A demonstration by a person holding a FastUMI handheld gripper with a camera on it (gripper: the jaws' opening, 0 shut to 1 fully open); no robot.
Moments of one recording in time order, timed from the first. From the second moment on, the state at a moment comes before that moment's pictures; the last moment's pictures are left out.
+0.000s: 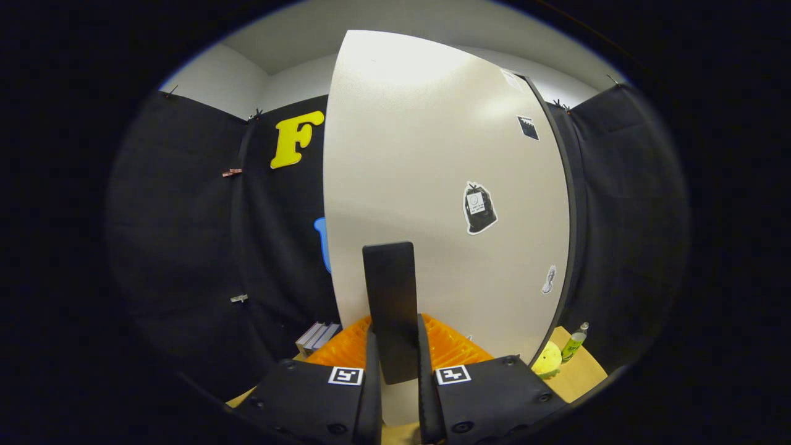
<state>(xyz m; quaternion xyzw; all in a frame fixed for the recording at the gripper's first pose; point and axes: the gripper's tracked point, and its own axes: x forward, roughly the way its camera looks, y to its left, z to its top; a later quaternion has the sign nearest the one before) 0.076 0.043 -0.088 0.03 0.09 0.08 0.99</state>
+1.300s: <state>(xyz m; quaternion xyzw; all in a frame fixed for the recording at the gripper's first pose) -0.008 -0.063 -0.069 0.03 0.09 0.06 0.99</state>
